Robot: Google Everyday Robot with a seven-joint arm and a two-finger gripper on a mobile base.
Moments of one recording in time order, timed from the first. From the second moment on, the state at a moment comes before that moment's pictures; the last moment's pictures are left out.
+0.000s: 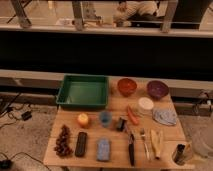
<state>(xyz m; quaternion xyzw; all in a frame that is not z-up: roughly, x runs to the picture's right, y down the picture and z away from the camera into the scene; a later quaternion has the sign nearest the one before) 0.358 0.298 0.593 -0.43 -0.08 0.12 0.89</state>
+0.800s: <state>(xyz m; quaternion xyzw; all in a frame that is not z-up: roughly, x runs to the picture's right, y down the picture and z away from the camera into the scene) 0.315 0.279 0.566 -0.41 -0.15 0.09 0.90</state>
